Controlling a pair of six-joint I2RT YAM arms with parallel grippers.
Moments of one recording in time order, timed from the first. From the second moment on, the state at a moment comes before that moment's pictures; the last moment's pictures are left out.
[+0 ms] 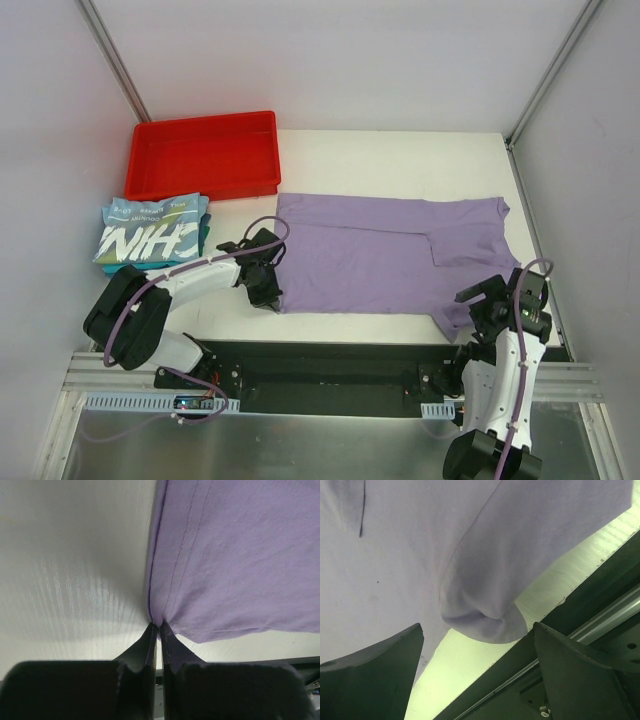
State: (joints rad) left arm -0.61 1.41 0.70 -0.63 0.10 -0.91; right arm -0.40 0.58 0.51 -1.05 -0.07 0.72
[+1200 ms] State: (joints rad) left arm -0.53 1.38 0.78 -0.64 0.12 -0.86; right arm -0.40 0.82 0.57 -0.94 -0.15 0.65
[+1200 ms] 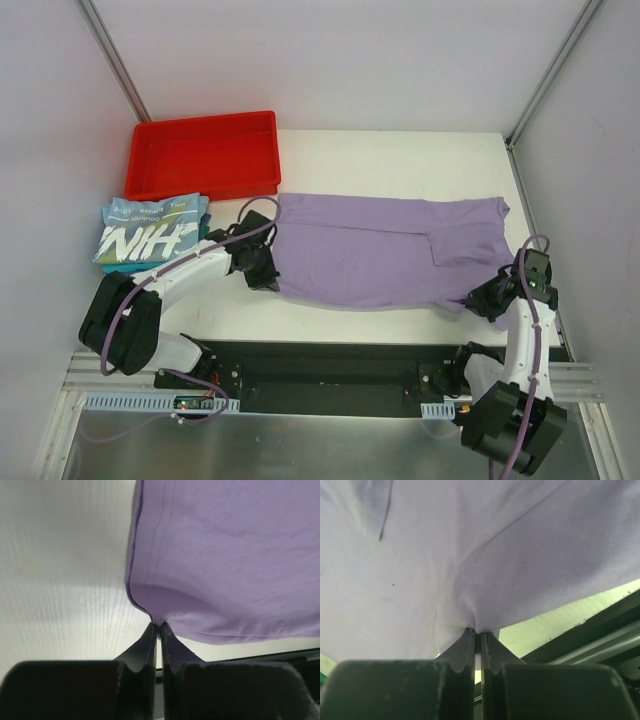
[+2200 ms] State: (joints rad) left arm -0.40 1.73 1.28 -0.67 0.11 -0.75; right arm -0.20 1.50 1.14 -0.83 -0.15 0.56
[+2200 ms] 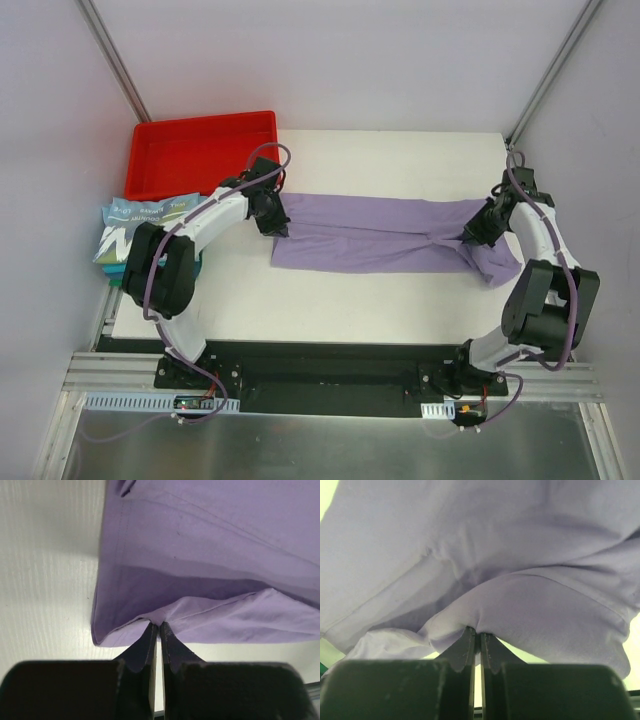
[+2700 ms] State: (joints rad) left arm -0.38 1.93 1.53 -0.79 -0.09 -0.77; right arm -0.19 1.87 1.50 -0.88 -0.02 0.48
